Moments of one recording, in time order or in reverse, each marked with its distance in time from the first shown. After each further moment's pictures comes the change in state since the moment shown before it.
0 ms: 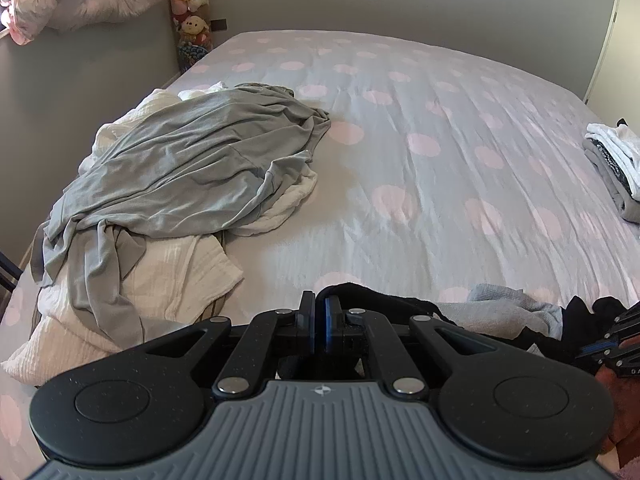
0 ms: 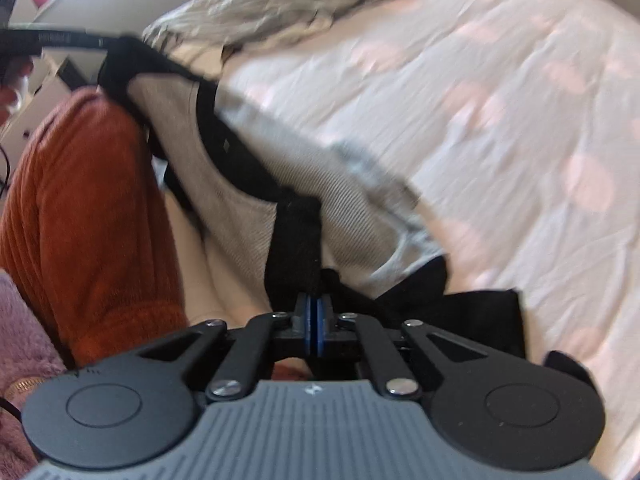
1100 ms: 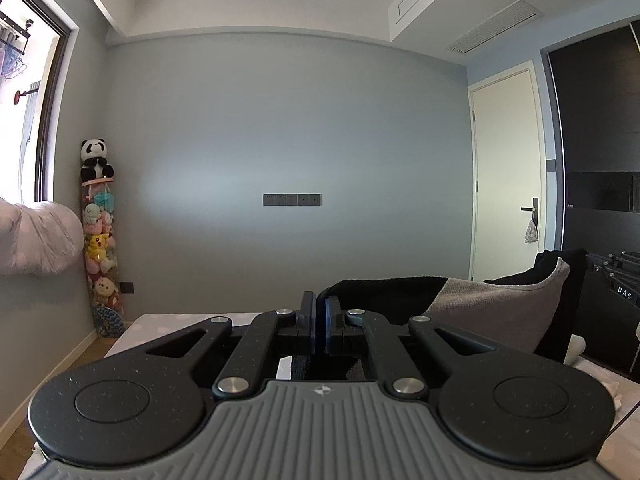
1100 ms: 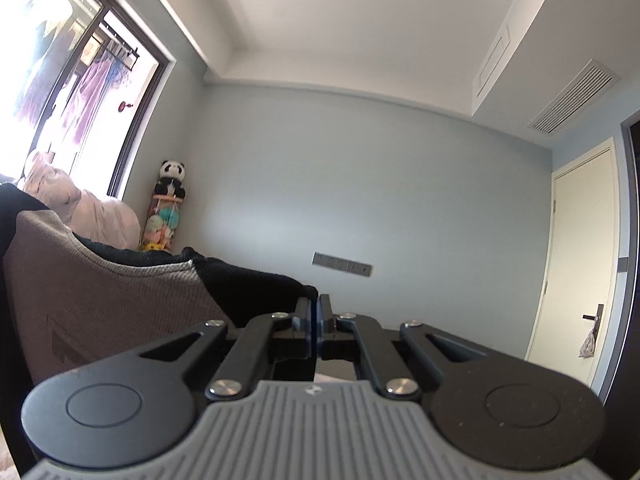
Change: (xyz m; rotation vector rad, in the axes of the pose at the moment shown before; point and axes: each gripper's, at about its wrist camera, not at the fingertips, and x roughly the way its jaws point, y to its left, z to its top) left arm -0.211 -0.117 0.109 0.188 -0.768 -0.275; right arm -0.346 0.056 0.003 -0.065 -1.077 -0.860
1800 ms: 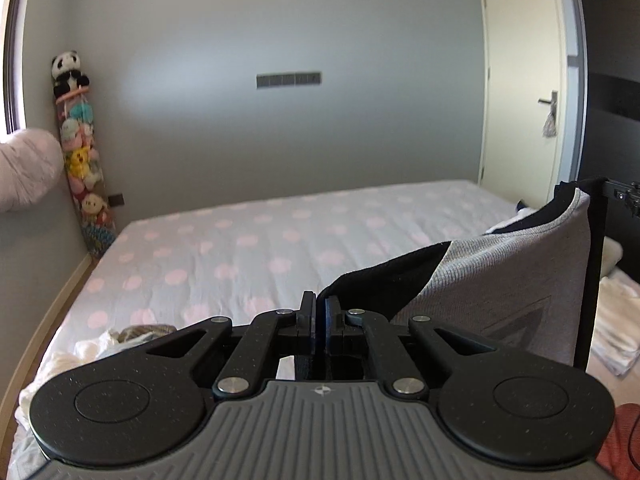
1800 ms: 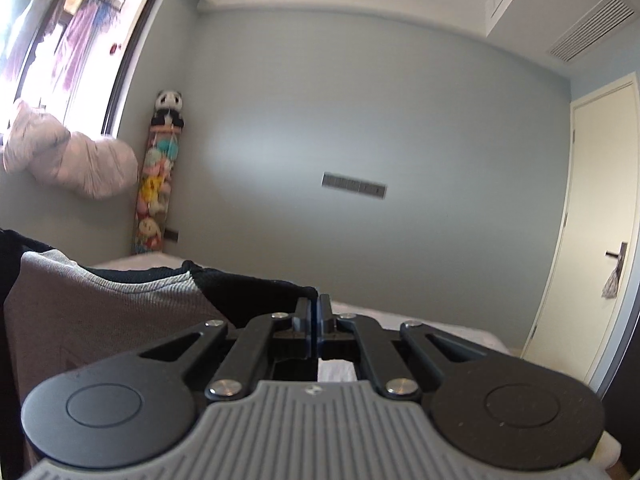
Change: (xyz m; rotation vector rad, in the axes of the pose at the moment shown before) left arm 0.179 0.051 -0.099 0.037 0.376 0.005; right arm 0.162 0.043 -0.121 0.024 0.280 0.036
